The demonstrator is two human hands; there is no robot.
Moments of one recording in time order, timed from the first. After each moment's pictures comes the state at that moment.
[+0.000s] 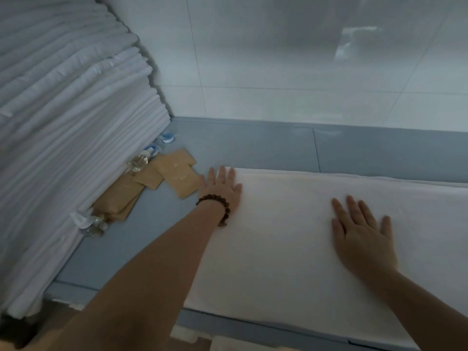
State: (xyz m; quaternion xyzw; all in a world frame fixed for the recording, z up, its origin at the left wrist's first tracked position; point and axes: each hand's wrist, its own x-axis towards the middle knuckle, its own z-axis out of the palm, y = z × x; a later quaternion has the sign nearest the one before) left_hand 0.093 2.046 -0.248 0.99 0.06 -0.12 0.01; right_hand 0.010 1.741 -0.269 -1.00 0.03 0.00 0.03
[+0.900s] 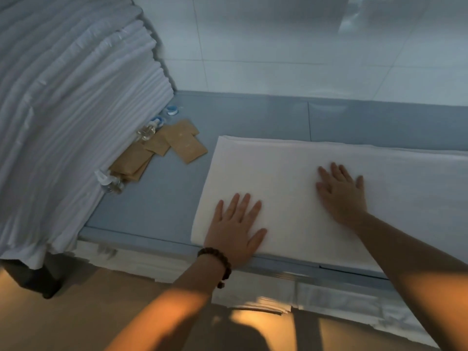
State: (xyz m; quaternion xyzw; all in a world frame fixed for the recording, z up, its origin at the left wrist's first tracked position) left_hand -0.108 2.002 -0.261 0.99 -0.11 -0.04 0.03; right_hand 0.005 1.741 -0.244 -1.00 -0.01 0.05 0.07
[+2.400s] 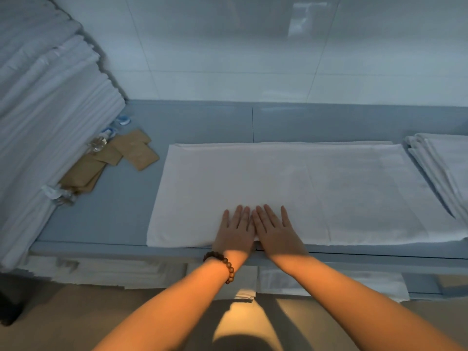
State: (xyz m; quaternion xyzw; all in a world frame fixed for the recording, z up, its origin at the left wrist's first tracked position) left_hand -0.125 1.872 -0.244 0.97 -0.20 -0.12 -0.06; right_hand -0.131 1.729 -0.231 -0.97 -0.23 0.01 -0.10
